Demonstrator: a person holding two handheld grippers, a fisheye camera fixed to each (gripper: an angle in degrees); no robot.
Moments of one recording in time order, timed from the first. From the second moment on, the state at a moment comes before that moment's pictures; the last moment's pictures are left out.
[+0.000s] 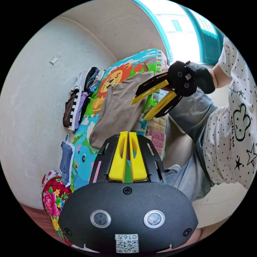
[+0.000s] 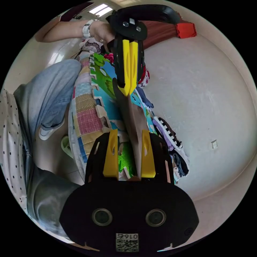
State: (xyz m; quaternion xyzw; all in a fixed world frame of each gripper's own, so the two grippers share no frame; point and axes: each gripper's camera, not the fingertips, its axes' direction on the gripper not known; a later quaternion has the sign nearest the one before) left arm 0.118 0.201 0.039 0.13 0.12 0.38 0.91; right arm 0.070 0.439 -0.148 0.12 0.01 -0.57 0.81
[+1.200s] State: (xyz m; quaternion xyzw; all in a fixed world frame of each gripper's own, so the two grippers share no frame) left arm 0.067 0.020 0.088 -0.01 0.09 0.37 0.92; right arm -0.033 0.264 -0.024 -0.11 -0.10 -0.58 0.80
